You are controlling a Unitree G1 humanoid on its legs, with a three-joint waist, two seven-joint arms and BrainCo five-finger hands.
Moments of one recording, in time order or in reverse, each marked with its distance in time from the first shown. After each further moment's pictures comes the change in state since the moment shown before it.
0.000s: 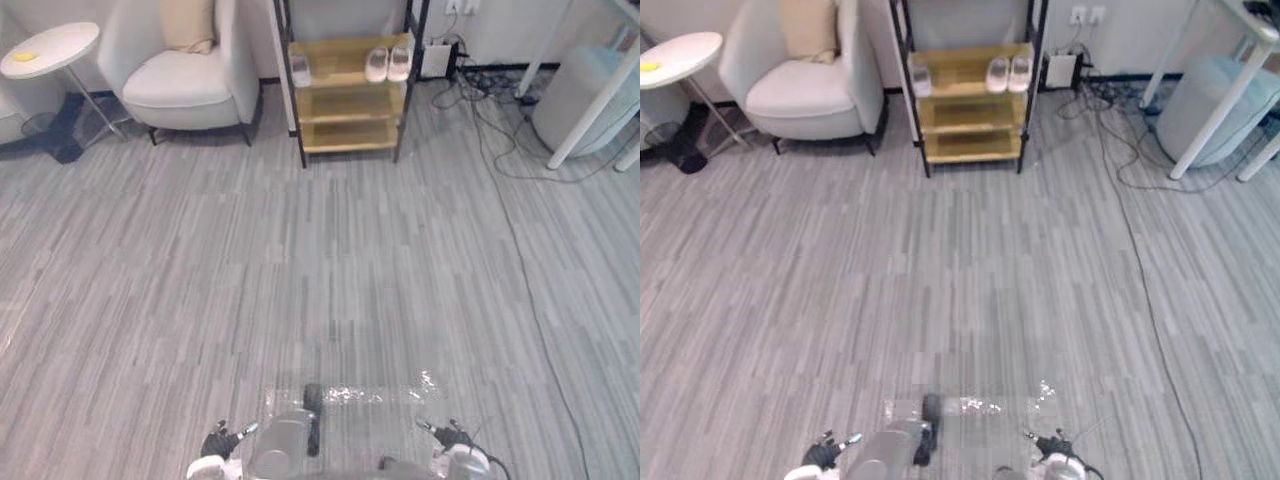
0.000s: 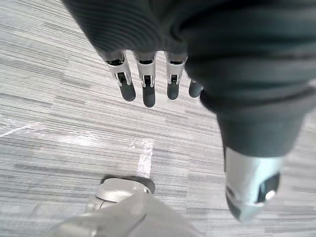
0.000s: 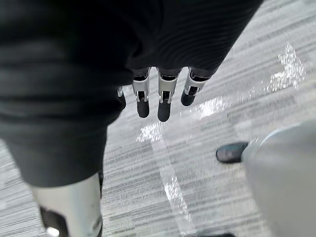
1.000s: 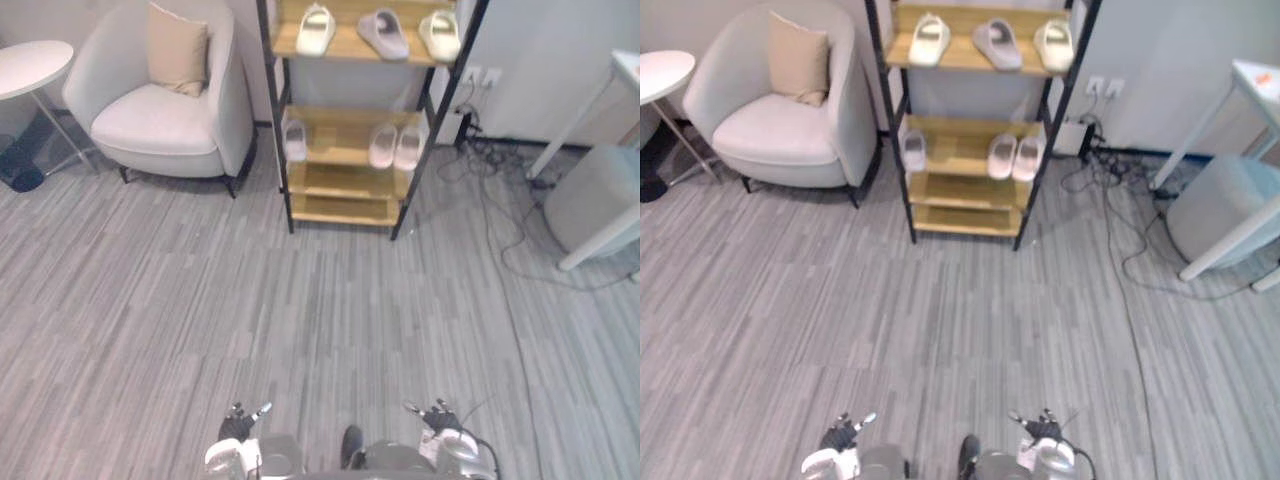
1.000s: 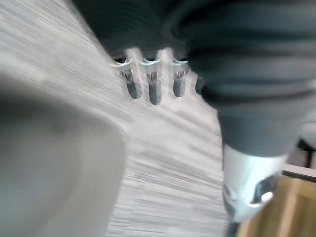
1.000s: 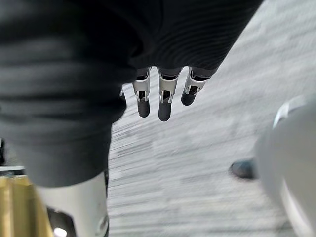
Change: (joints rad) left arm -0.034 -0.100 0.081 -0.084 -0.045 -0.008 -0.013; right arm 0.013 0.056 0.026 -0.085 0.082 -0.012 0.007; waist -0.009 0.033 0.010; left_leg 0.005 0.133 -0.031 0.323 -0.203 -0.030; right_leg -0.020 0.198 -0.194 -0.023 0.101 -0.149
